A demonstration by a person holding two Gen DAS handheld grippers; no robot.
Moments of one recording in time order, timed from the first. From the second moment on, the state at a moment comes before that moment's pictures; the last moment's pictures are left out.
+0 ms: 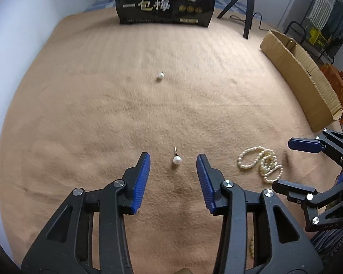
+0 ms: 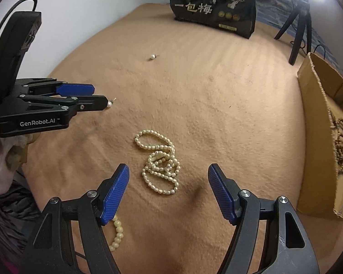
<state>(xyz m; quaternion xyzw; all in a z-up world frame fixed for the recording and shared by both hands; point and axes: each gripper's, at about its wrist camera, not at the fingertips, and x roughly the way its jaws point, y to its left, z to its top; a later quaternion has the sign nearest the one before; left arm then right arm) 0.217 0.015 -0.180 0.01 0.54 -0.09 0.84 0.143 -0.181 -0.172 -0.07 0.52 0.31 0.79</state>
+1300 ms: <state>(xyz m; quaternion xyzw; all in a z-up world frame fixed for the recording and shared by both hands) 0.226 0.008 -0.179 0.00 0.53 -0.10 0.84 0.154 -0.171 -0.167 -0.06 0.51 0.31 0.80</state>
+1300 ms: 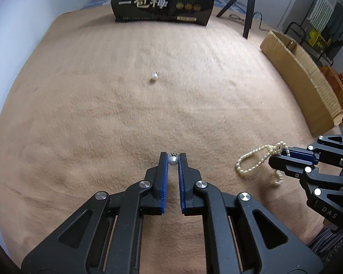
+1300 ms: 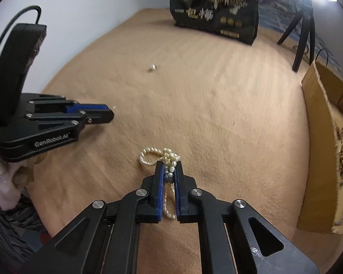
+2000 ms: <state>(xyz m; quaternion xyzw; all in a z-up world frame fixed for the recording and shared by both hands) 0.226 -0.038 -0.090 -0.03 0.44 -0.15 0.88 0.169 -0.219 -0.071 0.00 0.41 0.29 0.87</state>
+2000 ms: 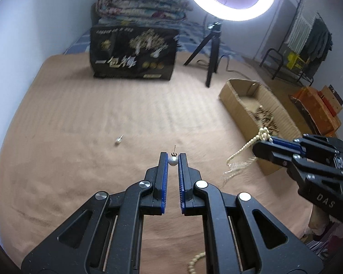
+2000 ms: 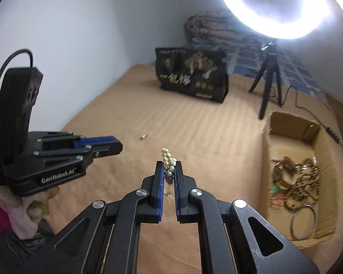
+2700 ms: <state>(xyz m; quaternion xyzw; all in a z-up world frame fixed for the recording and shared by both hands) 0.230 -0.115 -0.060 -0.03 0.41 -0.21 0.89 0.172 -0.312 -0.008 0.06 0.33 0.23 0.91</state>
